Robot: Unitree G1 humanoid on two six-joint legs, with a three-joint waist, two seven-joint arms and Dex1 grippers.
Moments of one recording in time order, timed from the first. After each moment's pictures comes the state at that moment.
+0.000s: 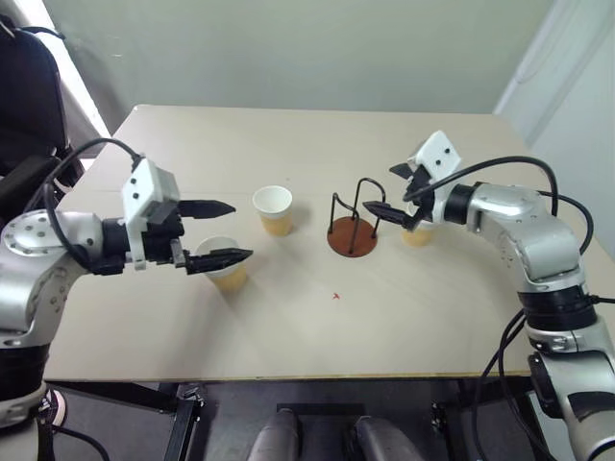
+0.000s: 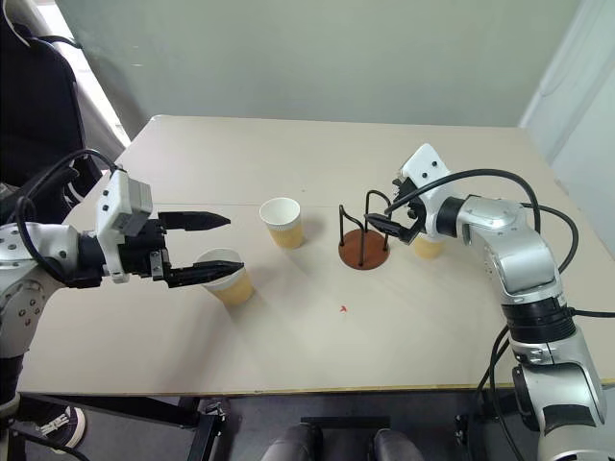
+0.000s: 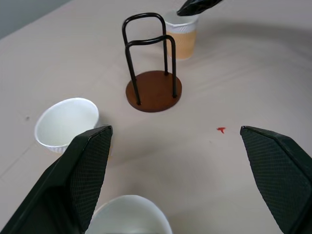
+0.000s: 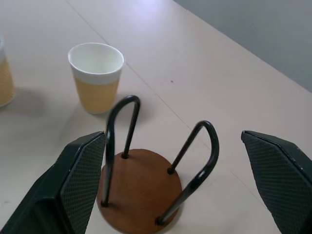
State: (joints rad) left arm -0.39 1.01 0.22 -0.24 -0.63 0.62 -1.11; right arm -0.79 -0.59 0.13 -0.08 0.27 0.69 0.75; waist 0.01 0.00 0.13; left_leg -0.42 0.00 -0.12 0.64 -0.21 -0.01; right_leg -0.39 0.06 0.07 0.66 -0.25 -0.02
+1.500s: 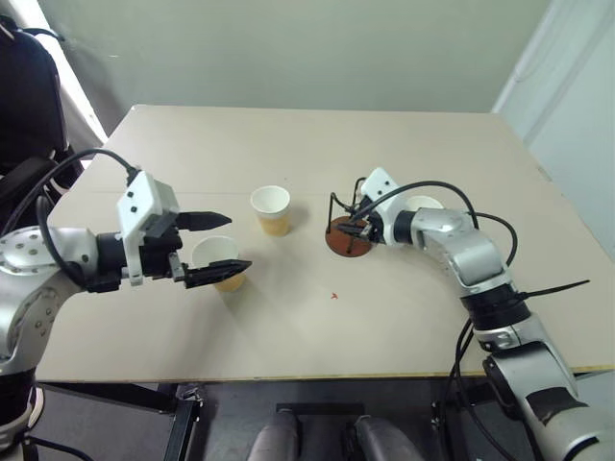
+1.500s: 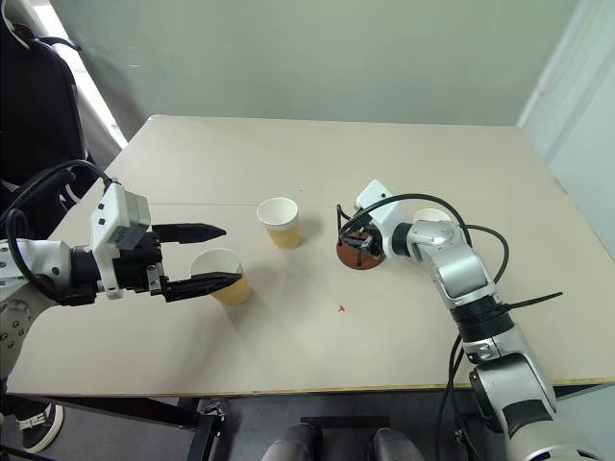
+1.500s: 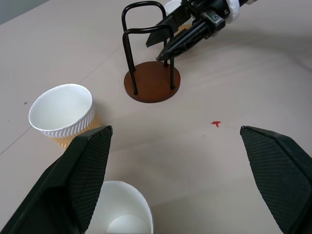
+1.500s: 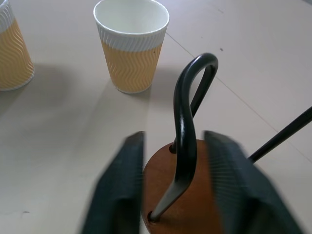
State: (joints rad) left arm -0.29 1.04 0.30 -0.35 -0.68 0.70 -1.03; right arm -0.81 -0.38 0.25 0.11 0.13 0.64 0.73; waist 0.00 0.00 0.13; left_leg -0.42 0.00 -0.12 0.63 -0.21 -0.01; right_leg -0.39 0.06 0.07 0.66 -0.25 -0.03
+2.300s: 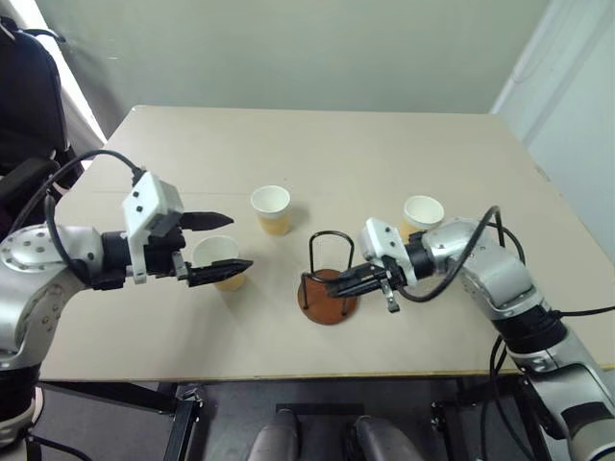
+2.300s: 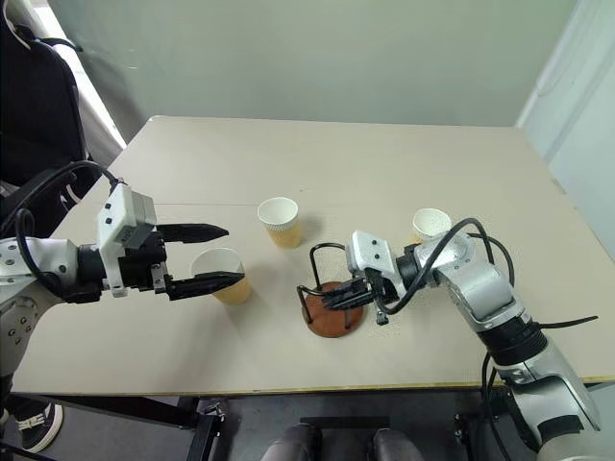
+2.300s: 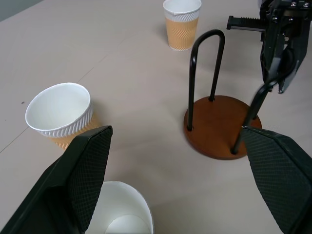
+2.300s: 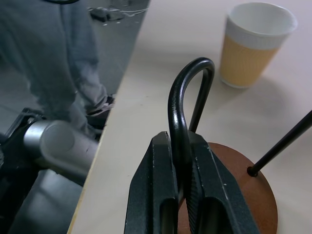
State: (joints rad) left arm -0.31 1.03 0.26 -0.33 -0.67 0.68 -1.04; right arm -0.72 -0.57 0.37 -0.12 0.32 0.49 1.35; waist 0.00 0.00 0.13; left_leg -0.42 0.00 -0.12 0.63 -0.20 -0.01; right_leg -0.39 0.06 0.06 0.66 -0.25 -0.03
